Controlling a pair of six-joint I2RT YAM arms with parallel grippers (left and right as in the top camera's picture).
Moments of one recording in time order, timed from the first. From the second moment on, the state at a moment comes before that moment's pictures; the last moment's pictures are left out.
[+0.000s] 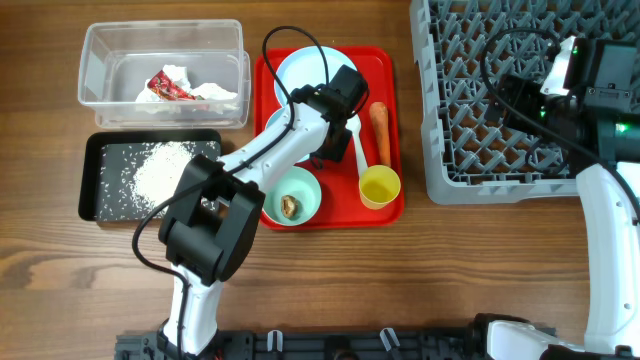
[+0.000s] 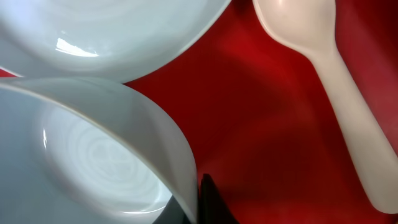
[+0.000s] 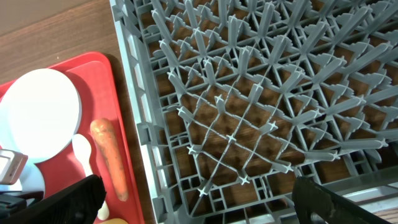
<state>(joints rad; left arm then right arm) -0.60 2.12 1.62 -0.87 -0.16 -0.16 -0.11 1.38 1.41 -0.95 -0.03 0.20</state>
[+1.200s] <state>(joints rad) -0.71 1.96 1.36 -1.03 0.06 -0.40 -0.11 1.38 1.41 -0.96 -0.03 0.20</state>
